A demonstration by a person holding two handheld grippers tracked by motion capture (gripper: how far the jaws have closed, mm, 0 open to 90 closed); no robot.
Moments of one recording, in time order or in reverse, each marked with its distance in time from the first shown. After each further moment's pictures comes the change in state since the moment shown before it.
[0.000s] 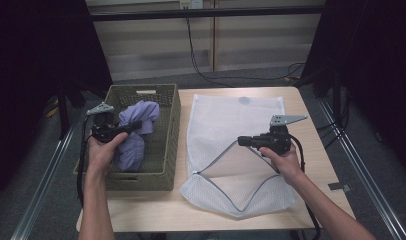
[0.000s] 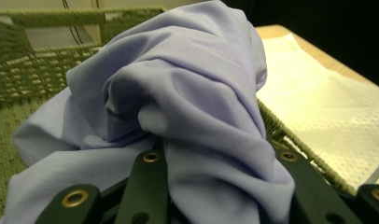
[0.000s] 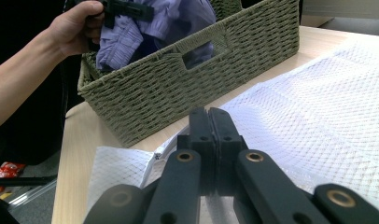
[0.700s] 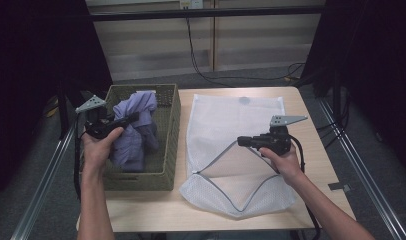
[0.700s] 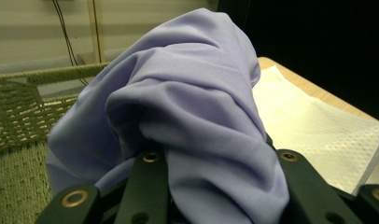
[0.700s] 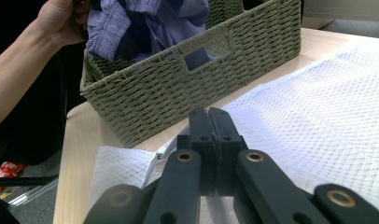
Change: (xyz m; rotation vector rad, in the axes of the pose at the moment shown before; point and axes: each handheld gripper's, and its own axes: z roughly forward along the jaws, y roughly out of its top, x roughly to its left) left arm -0.015 0.020 -0.020 -0.110 -0.013 0.046; right arm 0.003 0.001 0.000 -0.006 0.002 -0.006
